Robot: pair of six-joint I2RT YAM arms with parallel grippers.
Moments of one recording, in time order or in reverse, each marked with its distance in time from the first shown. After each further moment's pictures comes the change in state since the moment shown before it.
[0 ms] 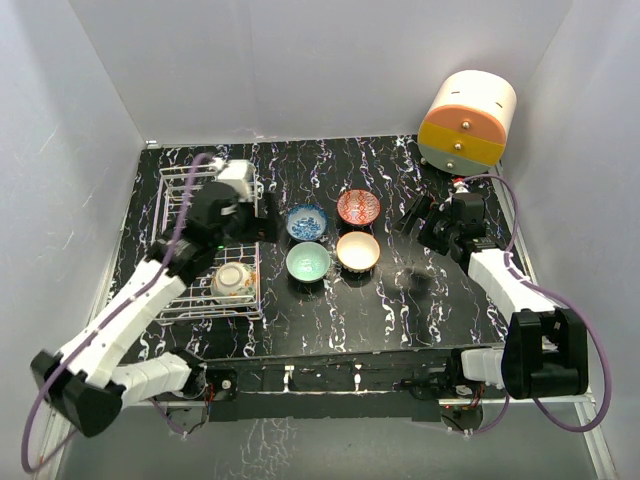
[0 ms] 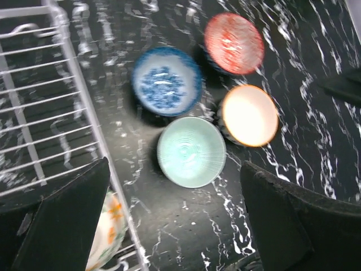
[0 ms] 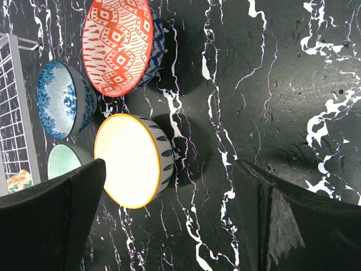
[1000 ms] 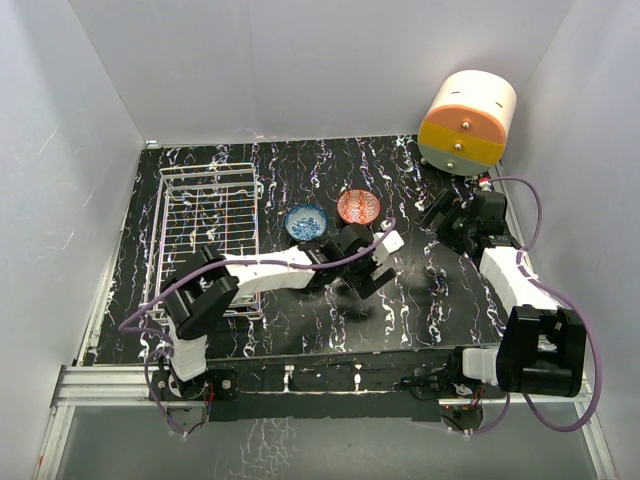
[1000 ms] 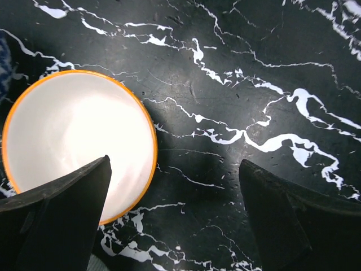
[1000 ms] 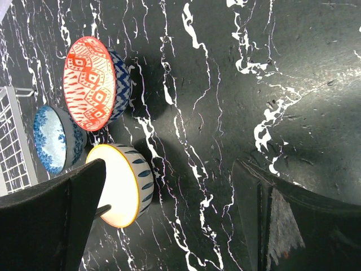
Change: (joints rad) left arm -0.535 0.819 0.158 0.465 0.095 0.509; right arm -0.141 0.018 0.023 -0.026 -0.005 0.032
